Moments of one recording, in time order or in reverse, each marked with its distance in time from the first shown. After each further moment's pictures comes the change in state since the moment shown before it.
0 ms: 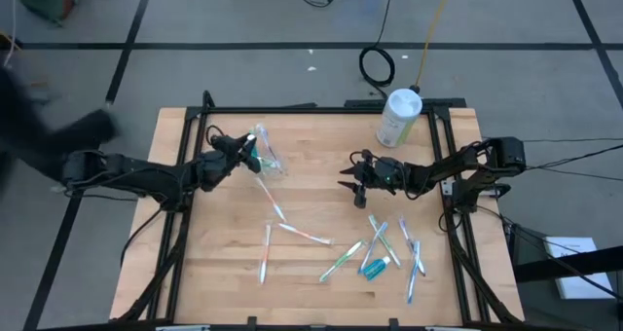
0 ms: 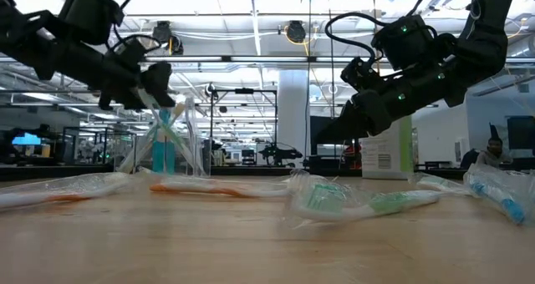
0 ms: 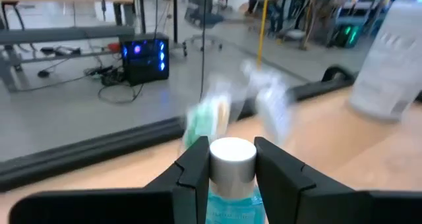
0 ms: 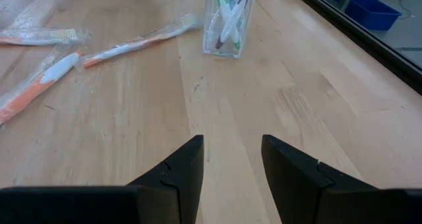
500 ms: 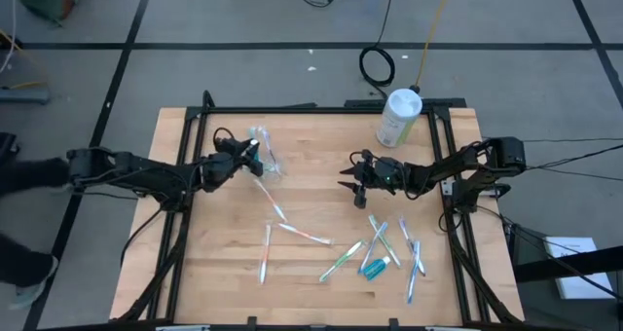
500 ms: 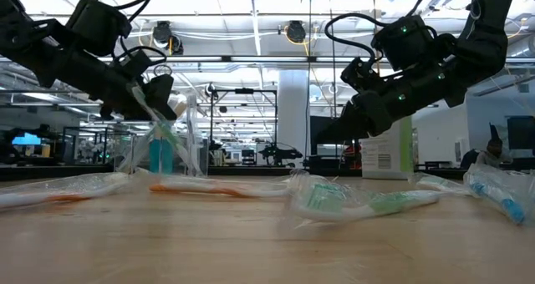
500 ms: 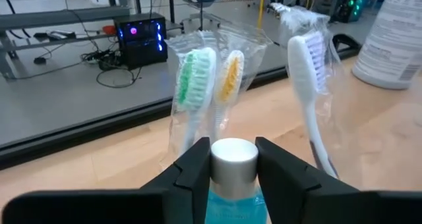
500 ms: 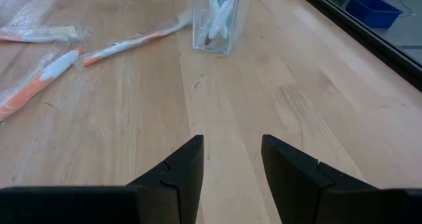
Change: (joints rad) left arm 0.004 0.090 0.000 0.000 0.033 -0.026; right arm 0.000 0.000 0.000 -0.007 0.000 0.000
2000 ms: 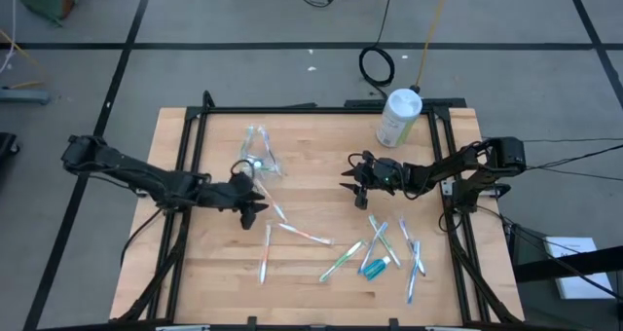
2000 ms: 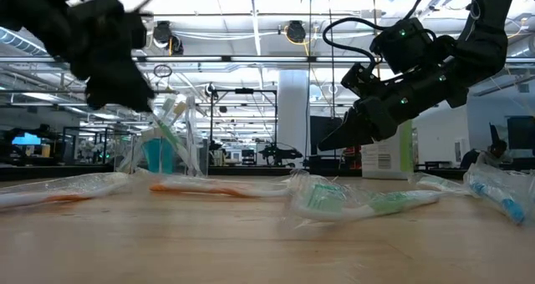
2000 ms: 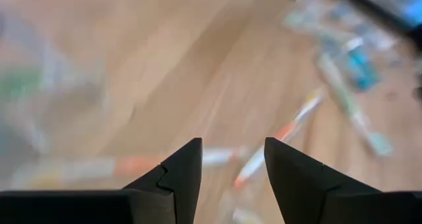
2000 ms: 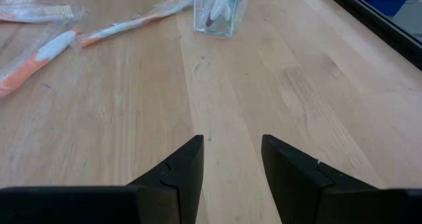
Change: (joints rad) left arm -0.446 -0.149 0.249 -0.748 0.430 -0.407; right arm 0.000 0.000 0.000 -0.052 0.000 0.000
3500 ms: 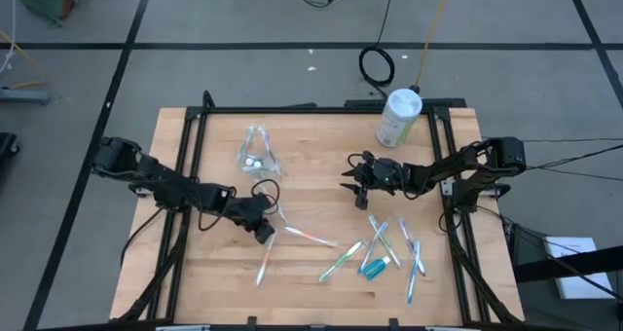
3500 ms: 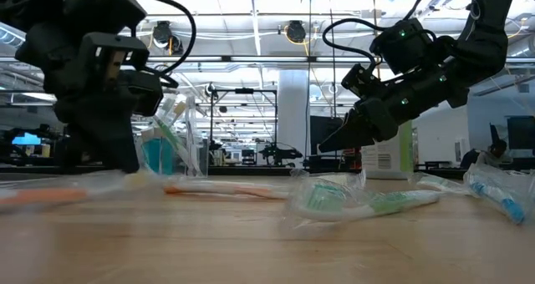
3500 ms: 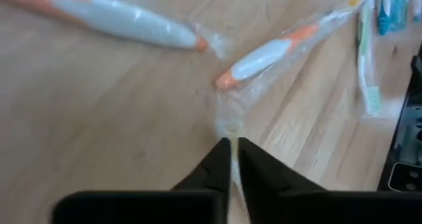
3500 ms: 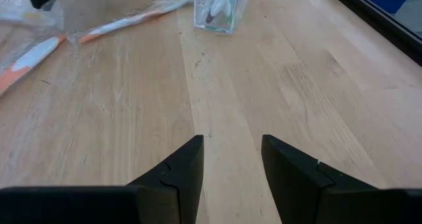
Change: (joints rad) left arm -0.004 0.423 0.018 0.267 0.350 -0.384; right arm 0.000 0.000 -0.001 -0.009 0.000 0.000
